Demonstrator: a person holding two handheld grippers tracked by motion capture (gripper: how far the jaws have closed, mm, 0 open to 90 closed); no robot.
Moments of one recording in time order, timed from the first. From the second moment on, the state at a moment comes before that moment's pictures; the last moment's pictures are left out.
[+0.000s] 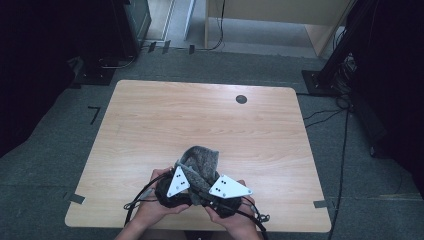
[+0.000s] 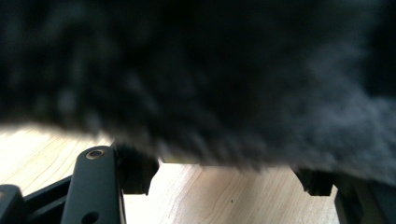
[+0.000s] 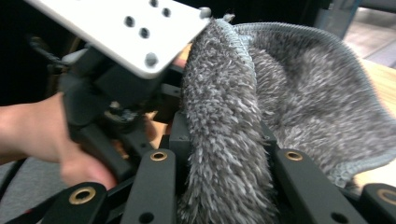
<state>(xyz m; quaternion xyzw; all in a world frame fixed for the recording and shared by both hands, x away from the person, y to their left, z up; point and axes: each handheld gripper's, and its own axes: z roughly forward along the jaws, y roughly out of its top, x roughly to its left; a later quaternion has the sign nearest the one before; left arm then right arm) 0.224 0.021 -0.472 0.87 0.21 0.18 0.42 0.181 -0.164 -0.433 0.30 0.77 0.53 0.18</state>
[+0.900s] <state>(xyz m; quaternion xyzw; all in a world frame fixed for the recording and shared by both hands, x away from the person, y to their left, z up) 0.222 0.014 -0.471 0.87 0.20 0.17 0.43 0.184 -0.174 -0.431 0.32 0.76 0.54 0.15</state>
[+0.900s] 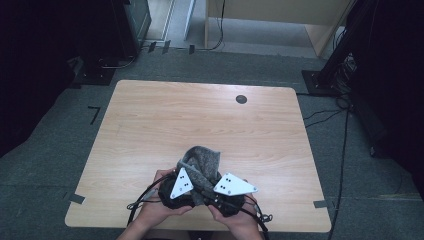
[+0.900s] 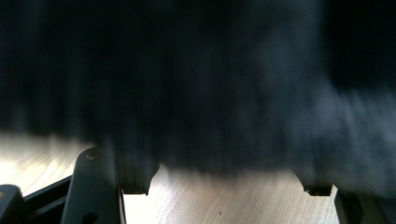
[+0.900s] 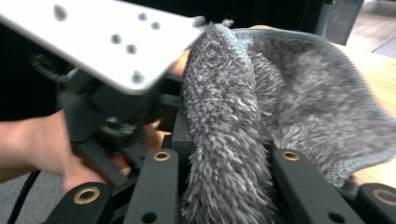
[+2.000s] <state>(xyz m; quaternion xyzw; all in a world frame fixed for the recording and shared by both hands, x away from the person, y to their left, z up) 0.220 0.012 -0.472 0.86 0.22 0.17 0.44 0.192 -0.195 -0.430 0.38 0.73 0.54 0.17</state>
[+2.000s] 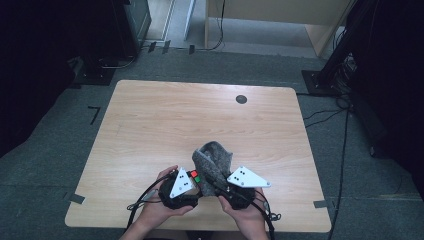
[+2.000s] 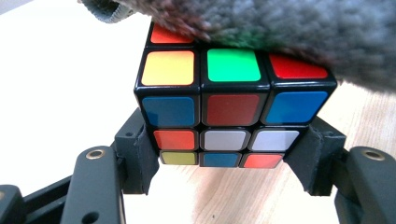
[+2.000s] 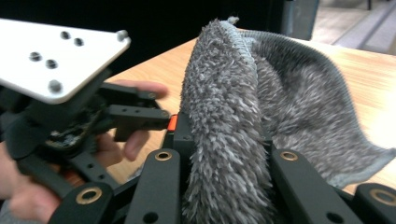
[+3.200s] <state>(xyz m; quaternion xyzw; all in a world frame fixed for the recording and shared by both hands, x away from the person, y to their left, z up) 0.216 0.012 -0.471 0.85 0.20 0.18 0.45 0.186 -0.184 -0.426 0.35 0.73 0.54 0.21</state>
